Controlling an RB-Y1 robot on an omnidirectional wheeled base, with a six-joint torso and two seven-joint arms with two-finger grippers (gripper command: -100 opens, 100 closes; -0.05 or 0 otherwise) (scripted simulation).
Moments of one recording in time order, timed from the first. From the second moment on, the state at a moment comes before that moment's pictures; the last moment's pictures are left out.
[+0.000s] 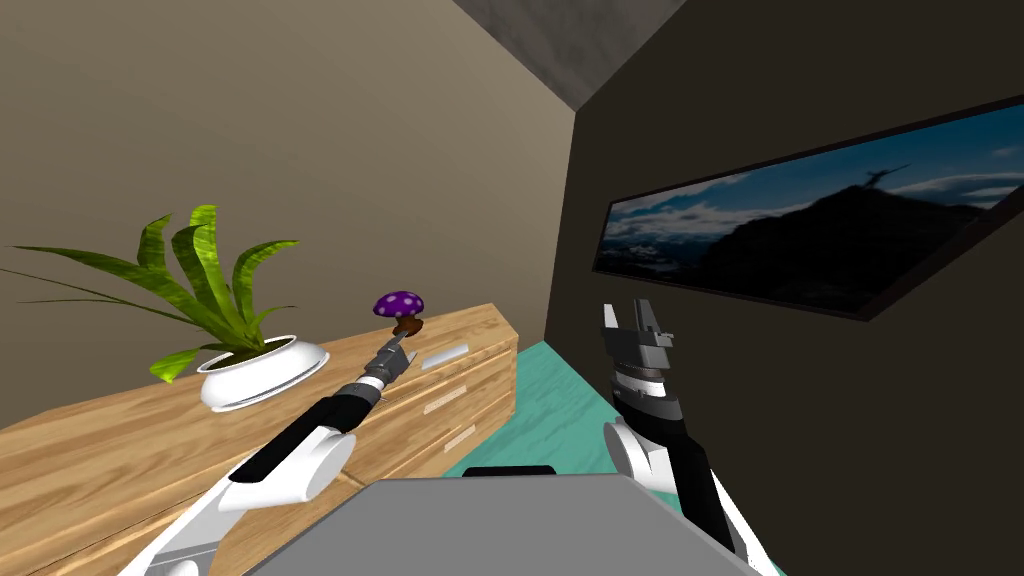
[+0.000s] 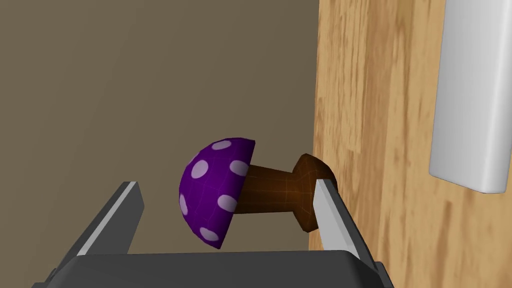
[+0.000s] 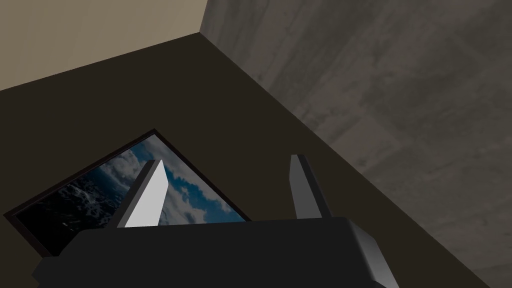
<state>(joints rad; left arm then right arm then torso) 0.47 0.45 0.20 -2.15 0.41 0.19 0.15 0.47 -0.05 0.00 -2.36 -0.06 -0.59 -0.11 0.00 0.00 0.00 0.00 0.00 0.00</state>
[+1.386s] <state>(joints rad) 0.42 0.61 0.31 -2.06 0.57 0.59 0.28 0.47 -0.05 0.00 -2.36 -0.06 -0.59 -0.11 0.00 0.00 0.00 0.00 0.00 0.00</state>
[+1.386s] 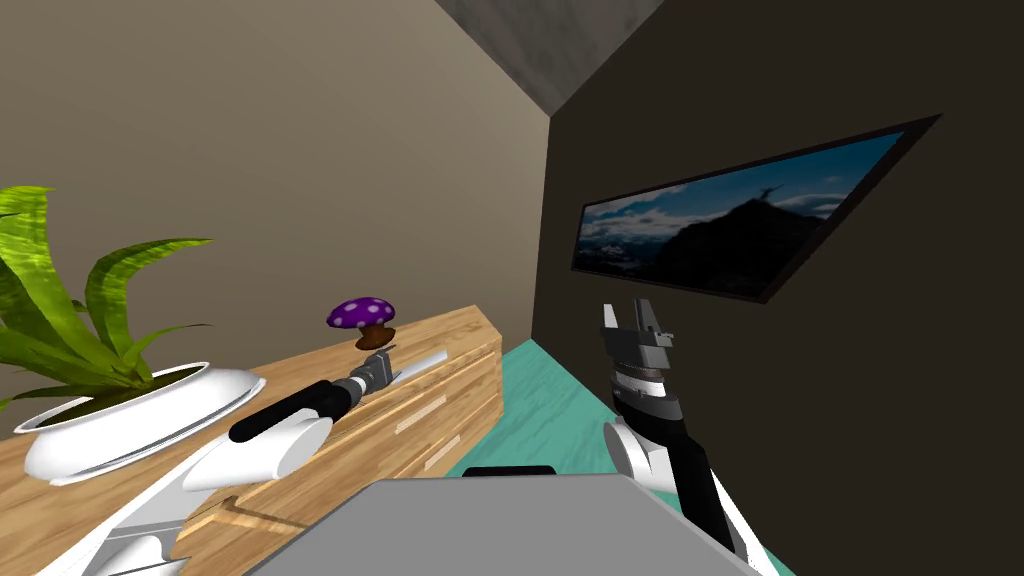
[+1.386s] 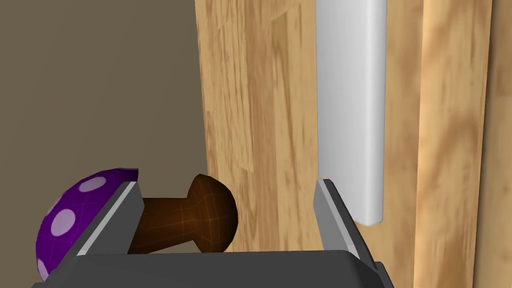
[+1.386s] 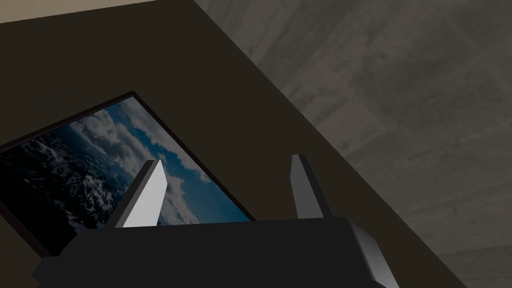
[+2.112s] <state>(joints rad) 0.41 0.68 0.36 -2.02 0.65 0.81 0.35 0.47 -0.05 0.00 -2.36 -0.06 -0.59 -0.11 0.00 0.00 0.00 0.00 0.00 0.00</state>
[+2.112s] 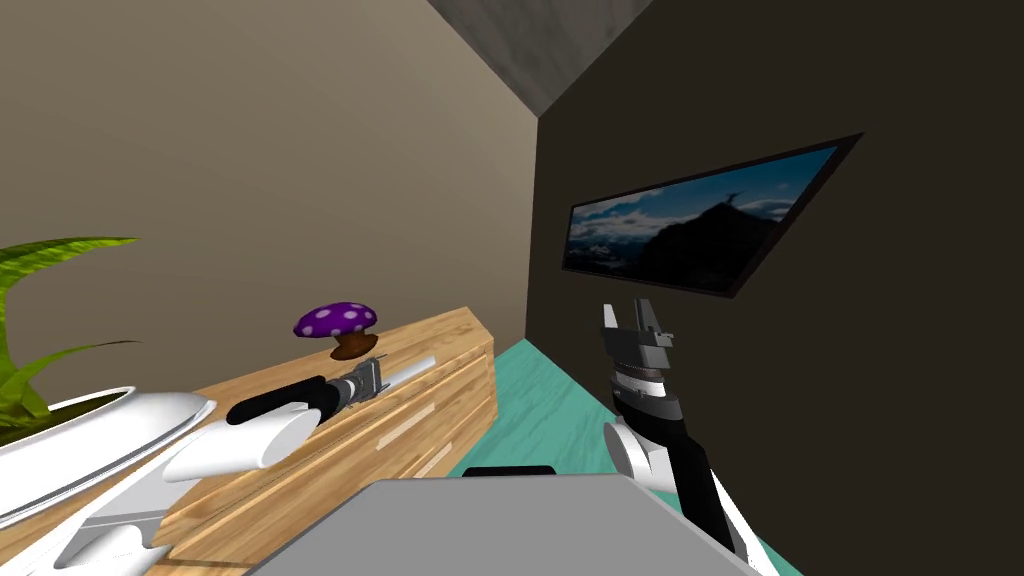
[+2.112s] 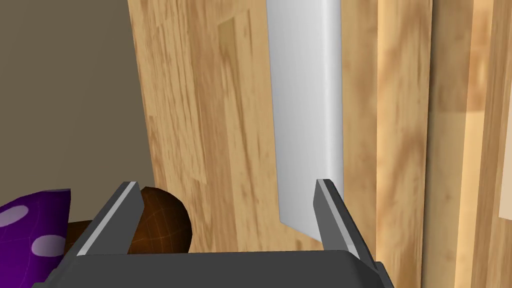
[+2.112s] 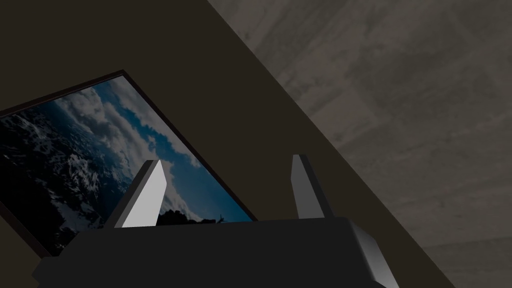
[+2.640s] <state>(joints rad) 0.40 0.72 0.40 -2.00 0.71 0.96 0.40 0.47 -0.05 0.00 -2.36 -0.06 -0.59 -0.11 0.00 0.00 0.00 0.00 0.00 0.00</state>
